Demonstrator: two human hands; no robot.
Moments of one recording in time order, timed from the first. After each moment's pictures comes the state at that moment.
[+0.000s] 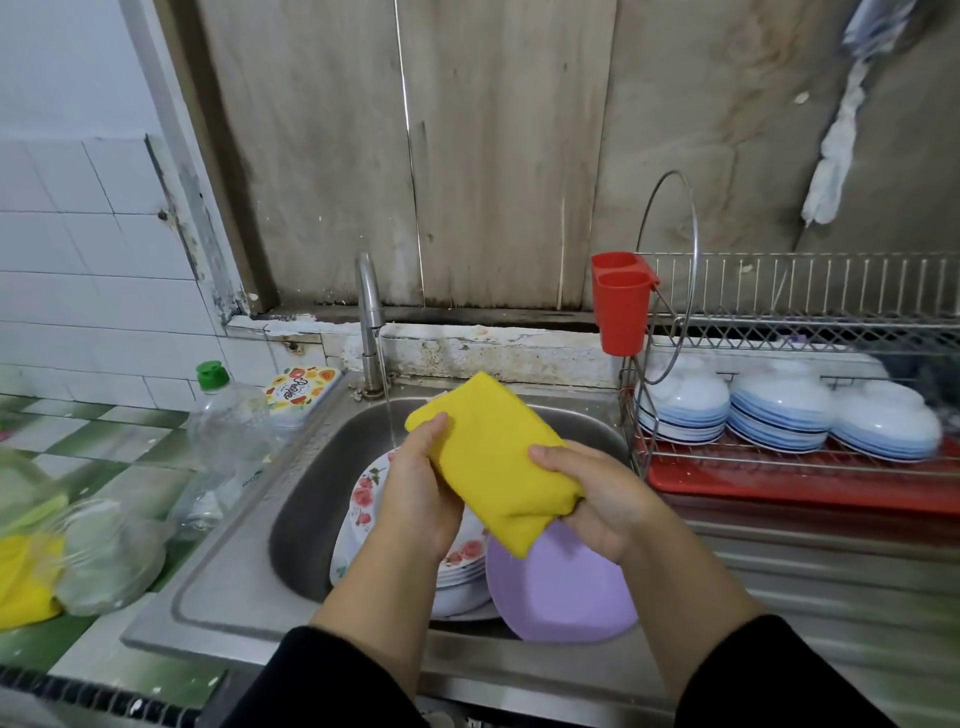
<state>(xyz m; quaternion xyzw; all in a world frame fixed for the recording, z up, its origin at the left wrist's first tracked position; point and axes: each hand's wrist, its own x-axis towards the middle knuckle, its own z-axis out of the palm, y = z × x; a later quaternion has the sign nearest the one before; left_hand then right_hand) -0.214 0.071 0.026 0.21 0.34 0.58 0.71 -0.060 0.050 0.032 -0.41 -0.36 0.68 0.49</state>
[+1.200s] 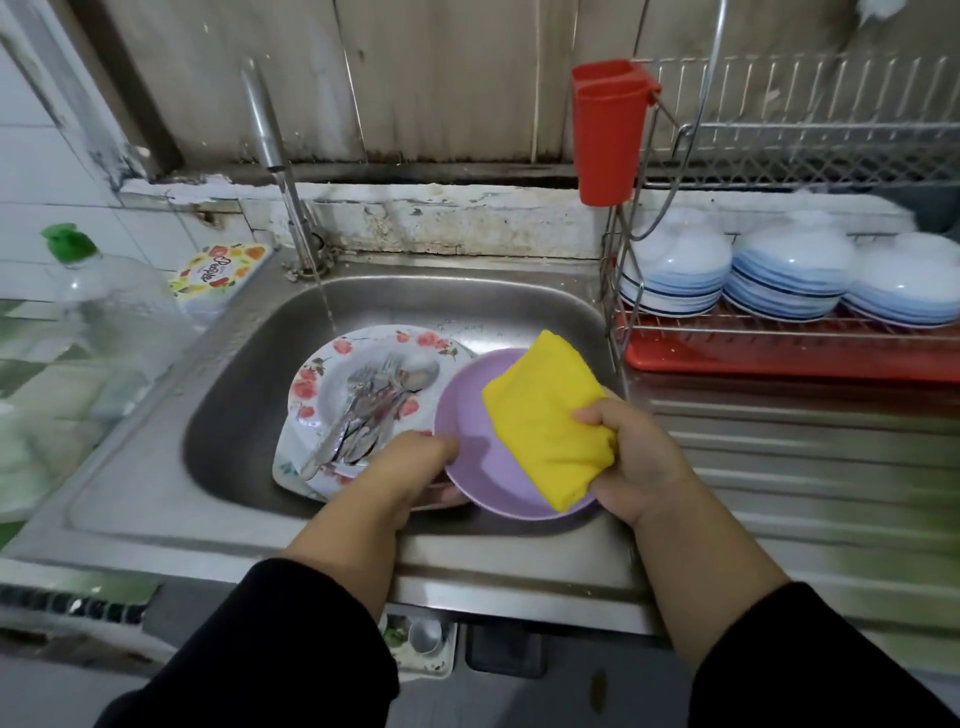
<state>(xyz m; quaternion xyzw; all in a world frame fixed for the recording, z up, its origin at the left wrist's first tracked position) -0.190 0.068 -0.068 0.41 0.65 0.27 0.58 -0.010 0.044 -0.055 -0.38 -0.22 0.70 0.56</state>
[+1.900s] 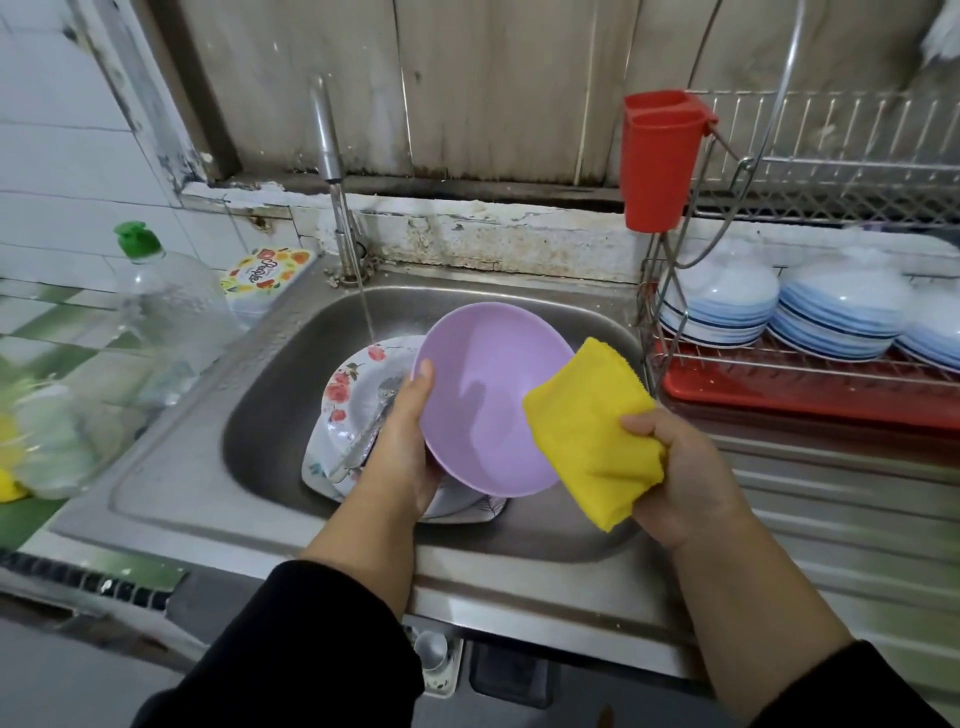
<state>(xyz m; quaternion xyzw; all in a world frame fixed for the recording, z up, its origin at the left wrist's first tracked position) -0.204 0.074 -0.053 0.28 0.42 0.56 0.66 -0.010 0.040 -0.036 -0.40 -0.23 0.68 0.56</state>
